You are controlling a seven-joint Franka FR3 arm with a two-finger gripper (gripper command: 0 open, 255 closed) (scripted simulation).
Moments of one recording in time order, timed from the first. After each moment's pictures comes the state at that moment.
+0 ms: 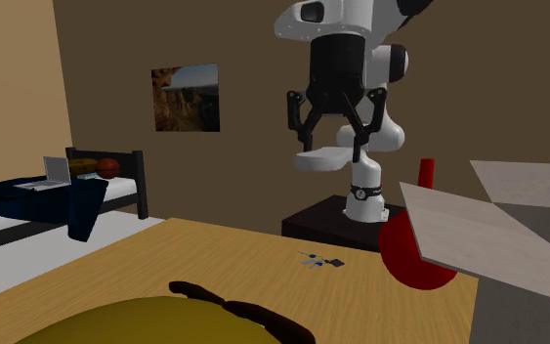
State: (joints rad) arm 0.23 0.56 0.02 -1.11 -0.03 1.65 0.01
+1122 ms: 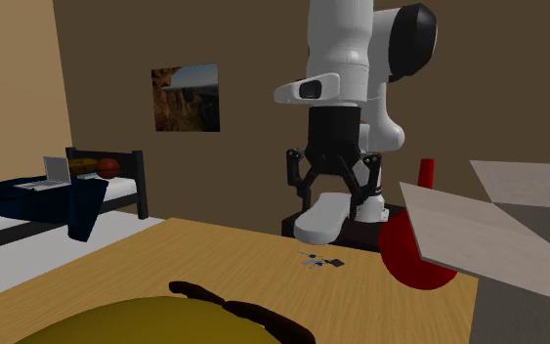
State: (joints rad) arm 0.23 0.56 0.02 -1.34 -0.03 1.89 0.02
